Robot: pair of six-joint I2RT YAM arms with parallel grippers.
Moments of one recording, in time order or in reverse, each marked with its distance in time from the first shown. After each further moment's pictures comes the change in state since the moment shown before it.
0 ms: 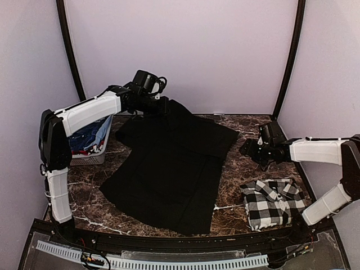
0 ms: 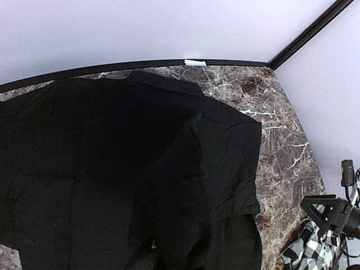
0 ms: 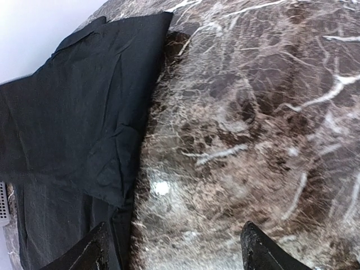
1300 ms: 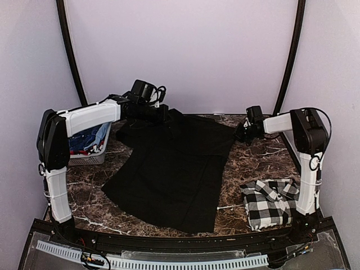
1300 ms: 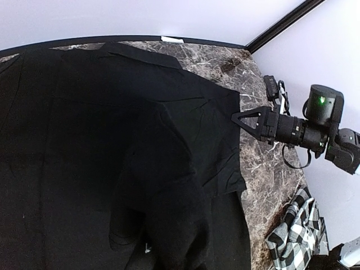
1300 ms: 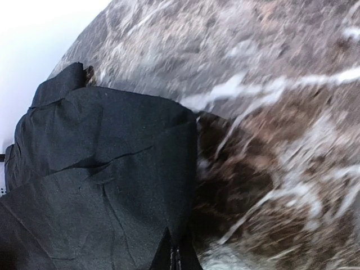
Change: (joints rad) left arm 0.028 -0.032 -0.180 0.150 0.192 -0.040; right arm -0.170 0.744 0.671 0.041 -0.257 -0.053
